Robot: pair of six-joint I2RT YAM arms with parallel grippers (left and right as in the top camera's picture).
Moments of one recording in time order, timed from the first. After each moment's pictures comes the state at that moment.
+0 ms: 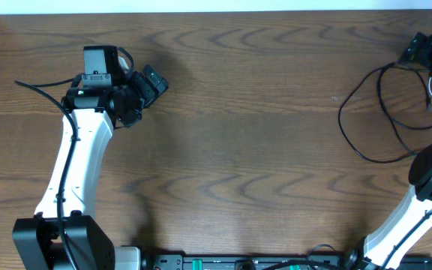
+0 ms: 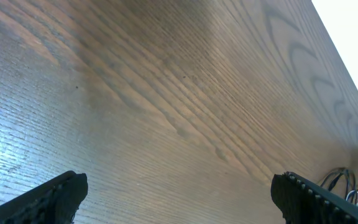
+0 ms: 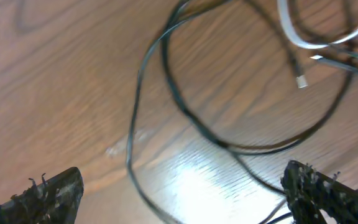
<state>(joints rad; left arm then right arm) 0.03 1.56 1.26 -0.73 0.30 -0.70 -0.37 2.12 2.13 -1.26 -0.13 0.20</state>
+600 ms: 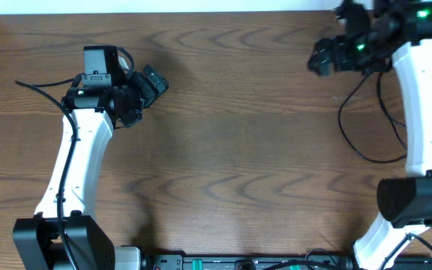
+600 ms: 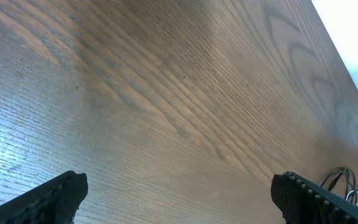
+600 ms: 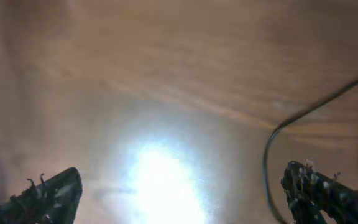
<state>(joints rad) 0.03 1.56 1.26 -0.73 0.30 -0.69 0.09 1.90 2.13 -1.43 -0.27 -0.09</state>
